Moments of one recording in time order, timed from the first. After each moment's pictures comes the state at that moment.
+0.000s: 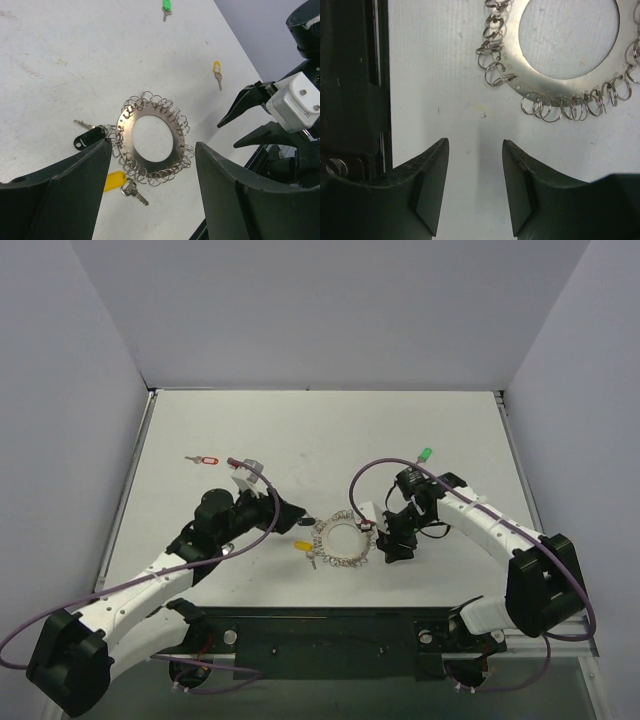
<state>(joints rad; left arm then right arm) -0.60 0.97 0.49 0.24 0.24 -0.54 0.46 1.38 0.90 -0.96 -0.61 -1.18</state>
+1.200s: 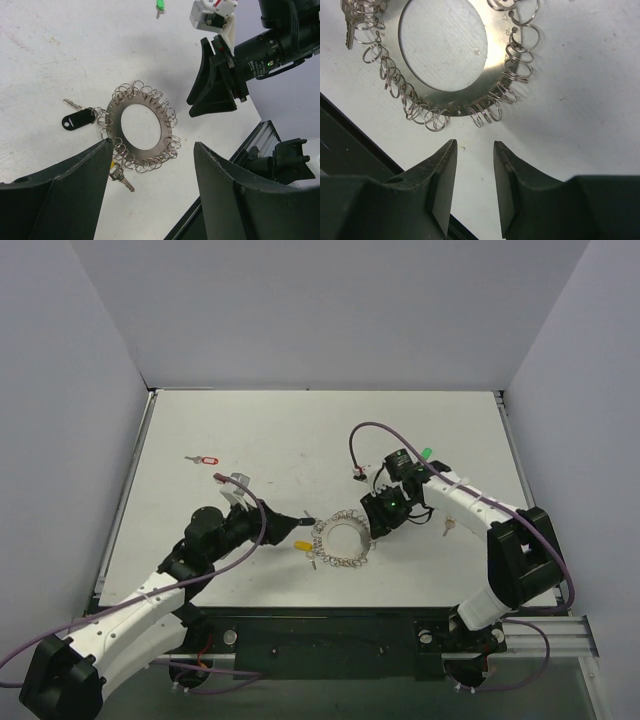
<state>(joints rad) -0.57 0.78 0.33 0.27 0.24 -0.67 0.49 1.55 0.98 -0.71 -0.35 -0.24</state>
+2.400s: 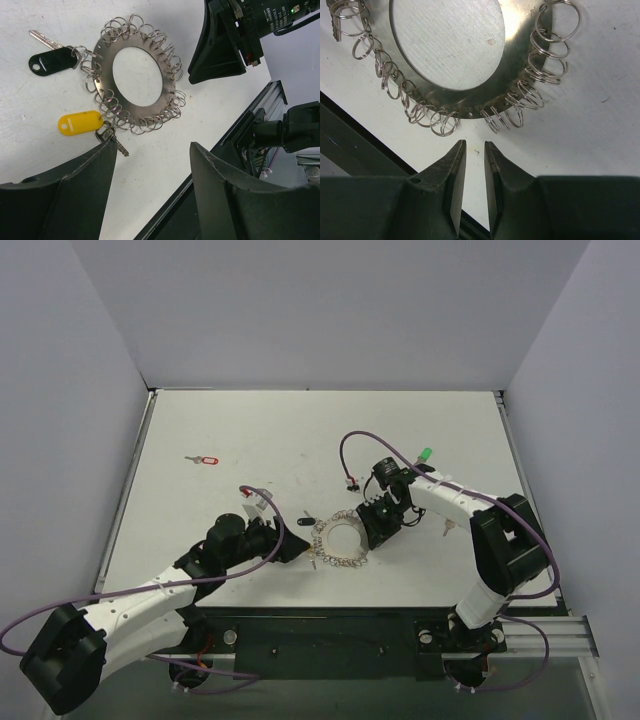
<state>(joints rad) -0.71 0.92 0.29 0.27 0.23 -0.72 0.50 1.65 0.98 -0.73 -0.37 -0.16</state>
